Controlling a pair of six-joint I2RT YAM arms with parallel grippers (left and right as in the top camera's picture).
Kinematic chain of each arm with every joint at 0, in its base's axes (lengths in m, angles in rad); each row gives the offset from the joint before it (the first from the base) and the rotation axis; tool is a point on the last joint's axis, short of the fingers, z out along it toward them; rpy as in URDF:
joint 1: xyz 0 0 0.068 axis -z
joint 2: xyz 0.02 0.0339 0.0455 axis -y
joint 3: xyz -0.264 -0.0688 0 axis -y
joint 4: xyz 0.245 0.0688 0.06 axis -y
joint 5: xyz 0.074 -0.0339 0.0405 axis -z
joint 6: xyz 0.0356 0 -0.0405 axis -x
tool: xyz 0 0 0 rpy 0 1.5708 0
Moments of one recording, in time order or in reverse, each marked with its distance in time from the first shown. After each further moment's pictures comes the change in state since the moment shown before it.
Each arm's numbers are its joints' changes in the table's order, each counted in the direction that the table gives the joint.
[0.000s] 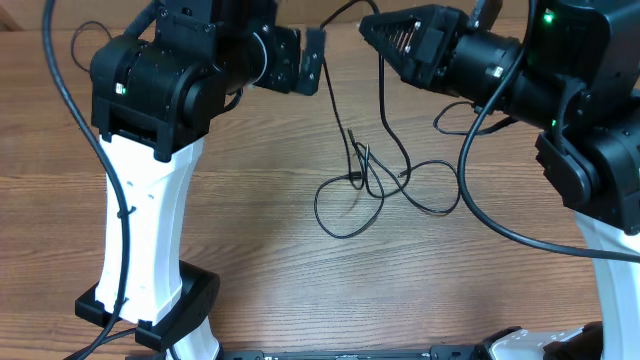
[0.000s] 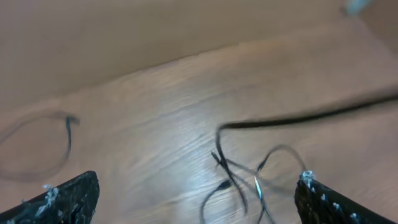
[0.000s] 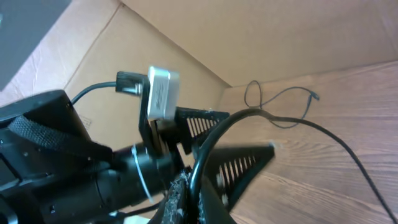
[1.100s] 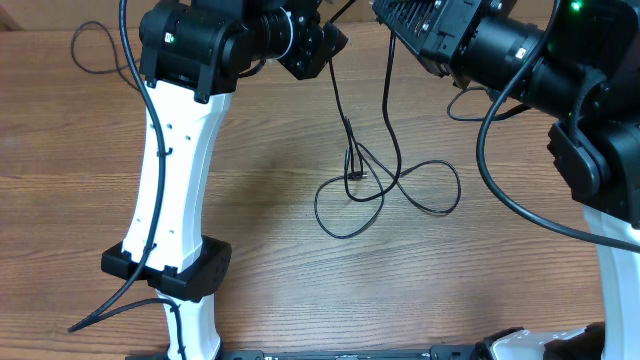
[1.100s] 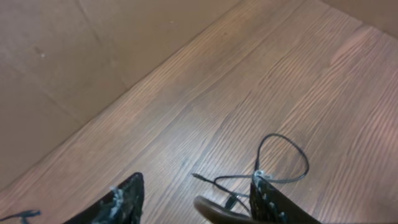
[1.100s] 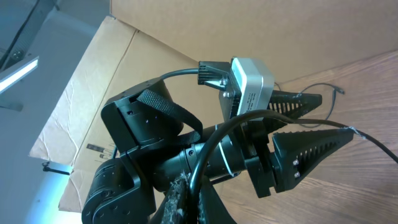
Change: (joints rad) left arm -0.041 -0.151 0.000 0.133 0.303 -0.343; right arm 0.060 0.000 0.000 0.066 -0.063 -0.181
